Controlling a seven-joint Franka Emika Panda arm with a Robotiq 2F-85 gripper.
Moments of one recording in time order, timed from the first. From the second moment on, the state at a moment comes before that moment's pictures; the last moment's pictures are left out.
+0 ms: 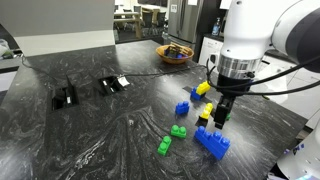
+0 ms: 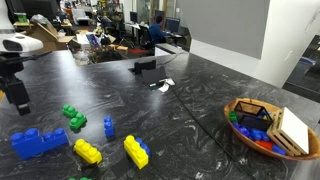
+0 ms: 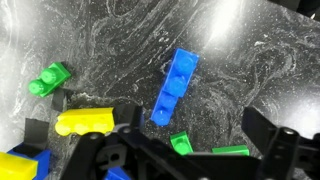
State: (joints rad) arm 0.17 -0.34 0.32 -2.29 0.11 1.88 0.45
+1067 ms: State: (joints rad) arm 0.19 -0.27 0.34 -2.45 0.11 2.10 0.67
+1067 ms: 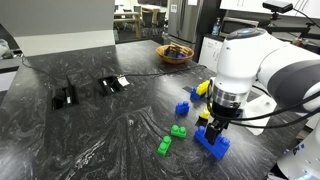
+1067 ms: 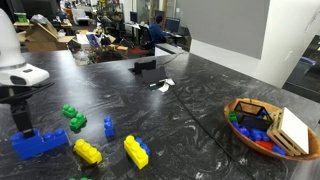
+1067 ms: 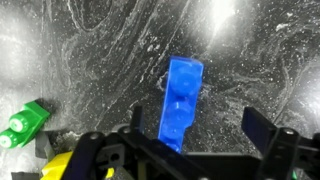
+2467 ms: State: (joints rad) arm 0.20 -0.27 0.30 -2.58 0.19 2.19 0.69
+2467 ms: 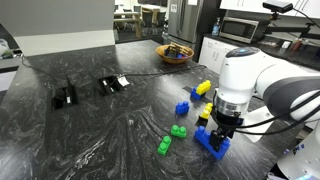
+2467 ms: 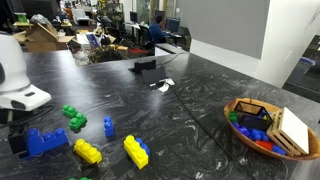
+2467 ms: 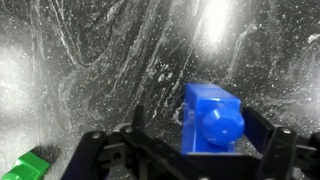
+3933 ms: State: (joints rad) arm 0.17 -0.49 0.24 -2.61 0.19 2.17 0.70
